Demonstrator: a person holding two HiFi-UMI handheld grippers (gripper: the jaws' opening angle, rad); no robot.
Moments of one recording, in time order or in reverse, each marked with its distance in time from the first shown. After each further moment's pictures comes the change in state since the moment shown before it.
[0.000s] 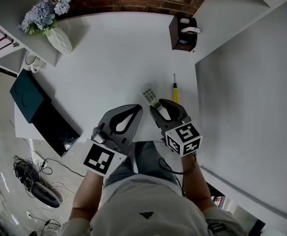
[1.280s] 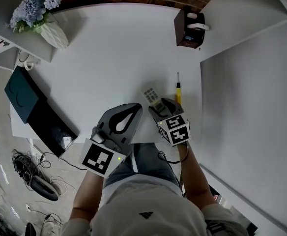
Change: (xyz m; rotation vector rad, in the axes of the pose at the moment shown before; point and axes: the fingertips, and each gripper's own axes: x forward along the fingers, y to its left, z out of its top) left arm 0.019 0.022 -0.023 -0.075 0.032 0.021; right arm 0.055 -0.041 -0.093 -0.043 0.325 -0.059
